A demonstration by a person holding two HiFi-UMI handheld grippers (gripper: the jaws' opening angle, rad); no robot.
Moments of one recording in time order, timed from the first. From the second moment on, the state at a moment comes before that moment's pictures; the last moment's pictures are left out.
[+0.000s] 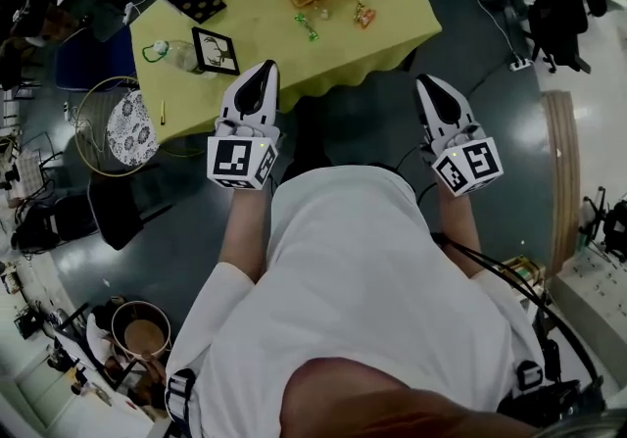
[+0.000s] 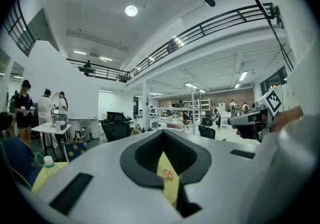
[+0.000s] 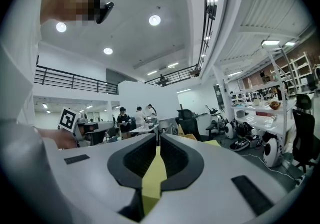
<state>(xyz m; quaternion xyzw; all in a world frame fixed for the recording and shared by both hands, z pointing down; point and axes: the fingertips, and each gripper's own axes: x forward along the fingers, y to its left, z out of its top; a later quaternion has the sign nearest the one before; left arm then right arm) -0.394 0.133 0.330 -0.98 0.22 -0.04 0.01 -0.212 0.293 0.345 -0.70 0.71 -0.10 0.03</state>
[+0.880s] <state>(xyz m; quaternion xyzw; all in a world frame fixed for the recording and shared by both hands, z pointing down) -0.318 -0.146 0.387 -0.98 0.17 -0.07 -0.01 -0.171 -0.012 0.367 -0.73 0.68 -0.10 -0.02</state>
